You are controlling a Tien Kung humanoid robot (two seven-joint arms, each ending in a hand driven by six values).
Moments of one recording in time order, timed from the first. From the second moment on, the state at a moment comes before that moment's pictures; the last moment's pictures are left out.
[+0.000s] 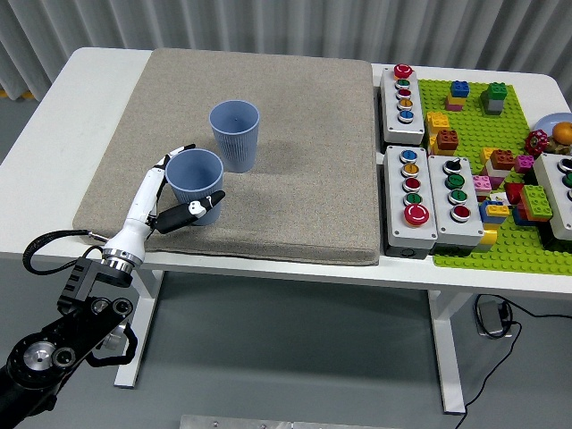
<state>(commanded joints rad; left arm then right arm) -0.25 0.23 -0.99 -1.15 1.33 0.36 -0.36 0.11 -0.06 2.13 0.21 -2.27 0.00 -0.19</state>
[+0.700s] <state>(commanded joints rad) -0.20 0.23 -1.04 -1.18 1.35 0.34 -0.36 0.10 -0.05 2.13 0.21 -2.27 0.00 -0.19</state>
